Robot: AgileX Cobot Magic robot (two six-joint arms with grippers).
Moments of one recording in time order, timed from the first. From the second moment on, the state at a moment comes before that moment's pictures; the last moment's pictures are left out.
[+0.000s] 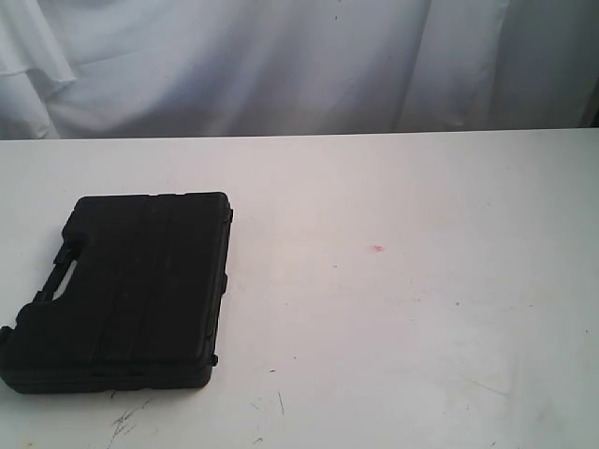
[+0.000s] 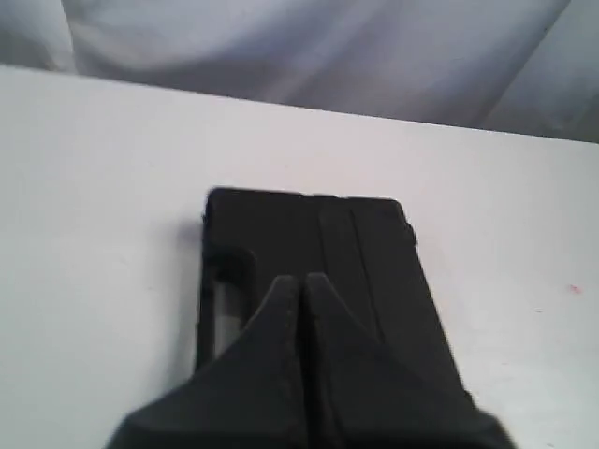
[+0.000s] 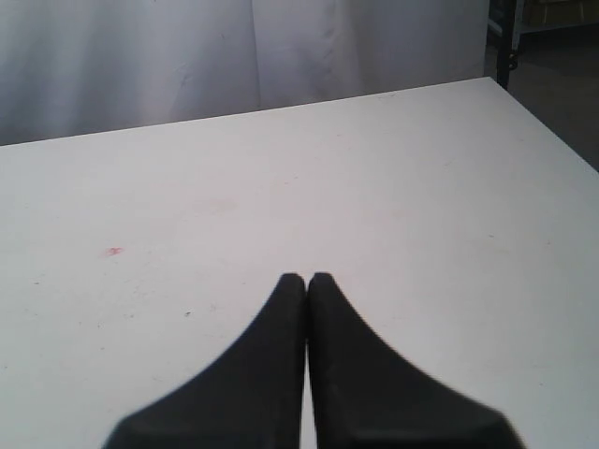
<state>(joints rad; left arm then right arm) -0.07 0.63 -0.67 -0.15 0.63 -0.04 0.08 0.01 0.00 0.02 0.34 0.09</state>
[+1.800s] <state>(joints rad) 0.01 0.04 -0.07 -0.02 0.33 -0.02 0.08 0.01 0.00 0.02 0.34 0.09</state>
